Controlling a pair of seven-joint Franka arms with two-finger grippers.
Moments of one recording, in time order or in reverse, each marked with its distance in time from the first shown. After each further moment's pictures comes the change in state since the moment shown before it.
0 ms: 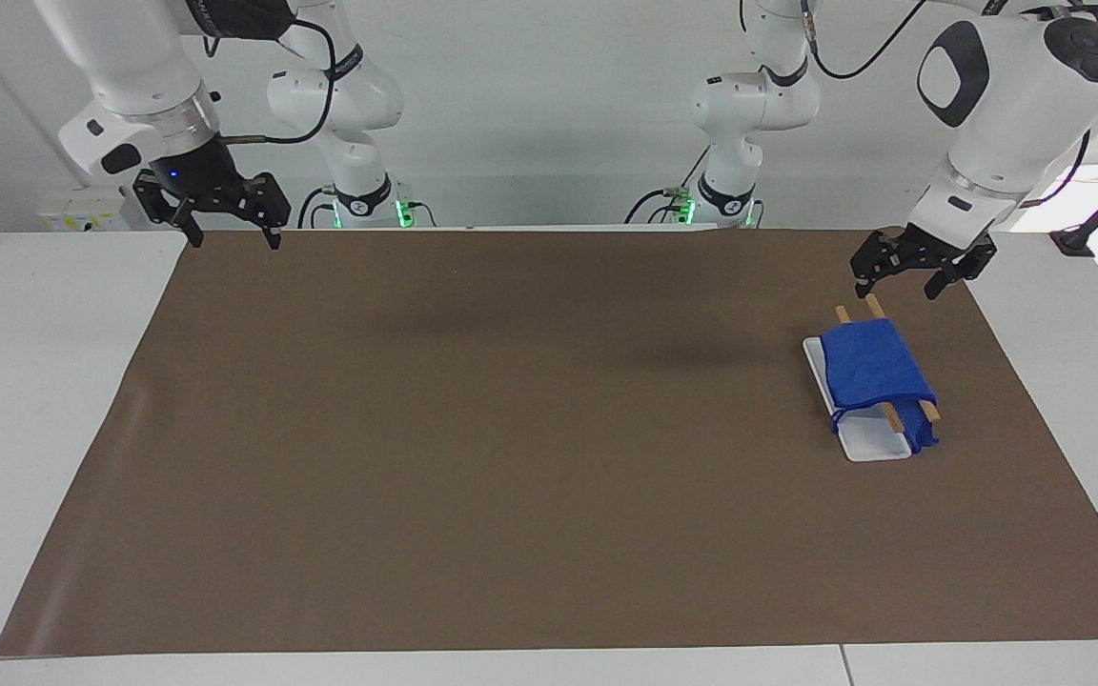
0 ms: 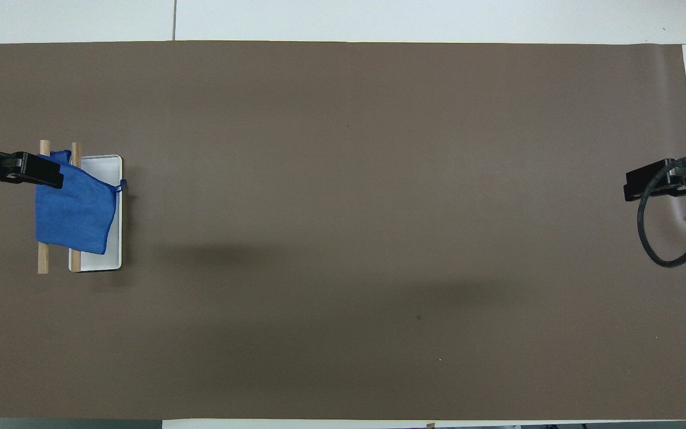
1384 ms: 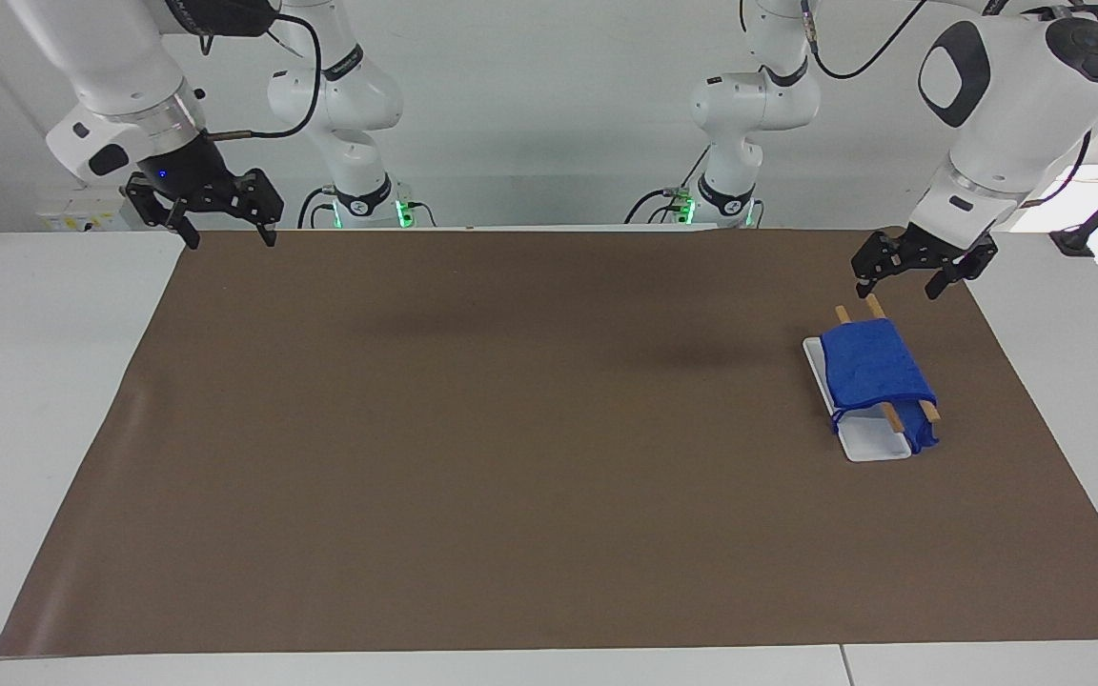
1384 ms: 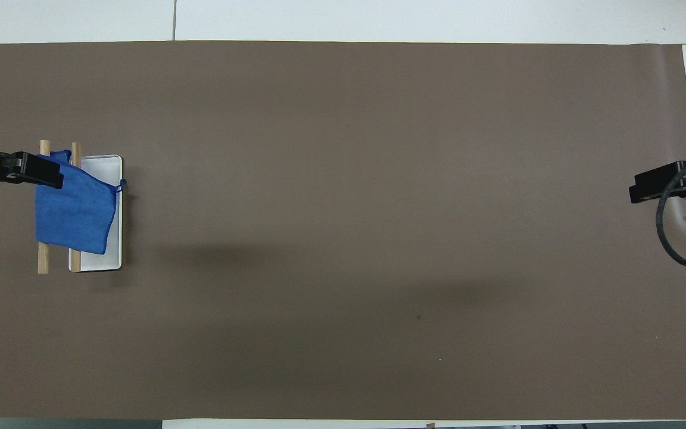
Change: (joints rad) left arm 0.000 0.000 0.000 0.000 0.000 0.000 0.000; right arm -0.029 -0.003 -0.005 -0.004 0.048 0.001 -0.064
